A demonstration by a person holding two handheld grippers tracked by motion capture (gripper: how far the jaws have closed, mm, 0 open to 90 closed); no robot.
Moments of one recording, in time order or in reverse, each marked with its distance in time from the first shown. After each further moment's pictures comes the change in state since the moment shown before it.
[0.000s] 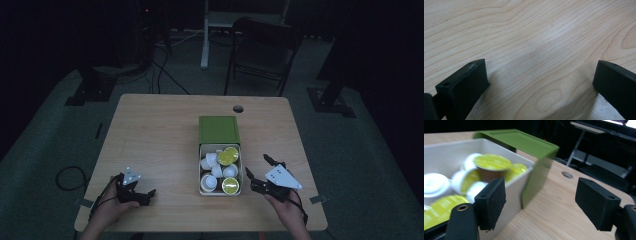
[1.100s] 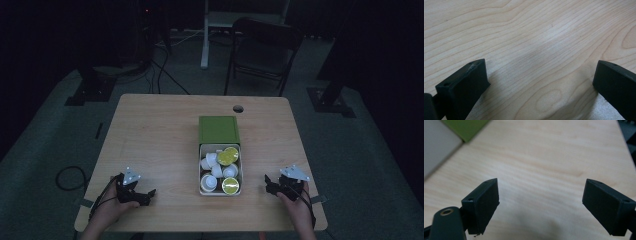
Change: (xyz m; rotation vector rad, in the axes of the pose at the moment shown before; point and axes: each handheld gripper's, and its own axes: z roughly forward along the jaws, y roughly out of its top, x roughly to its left) left arm 0.000 0.000 0.000 -0.001 0.000 0.000; right arm -0.042 -0.068 0.009 0.405 -0.174 0.218
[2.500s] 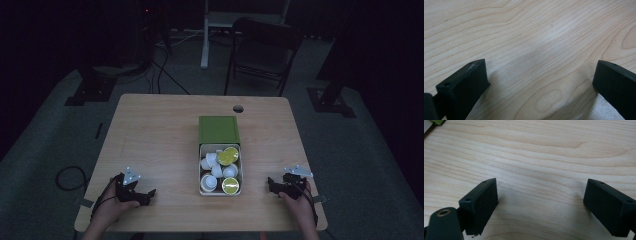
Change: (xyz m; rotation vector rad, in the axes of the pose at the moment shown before) left arm 0.000 0.001 0.000 0.000 -0.002 0.004; right arm -0.019 -0.012 0.017 0.114 0.031 0.131
